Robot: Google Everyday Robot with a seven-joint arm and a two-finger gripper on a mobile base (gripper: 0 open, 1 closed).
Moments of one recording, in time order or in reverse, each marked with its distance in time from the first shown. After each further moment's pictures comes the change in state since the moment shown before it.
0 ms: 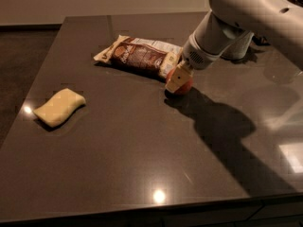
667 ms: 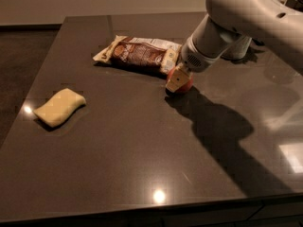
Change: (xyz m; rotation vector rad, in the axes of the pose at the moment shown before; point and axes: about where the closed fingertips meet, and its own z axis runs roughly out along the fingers) arm 0.000 0.002 0.004 0.022 -0.004 -0.018
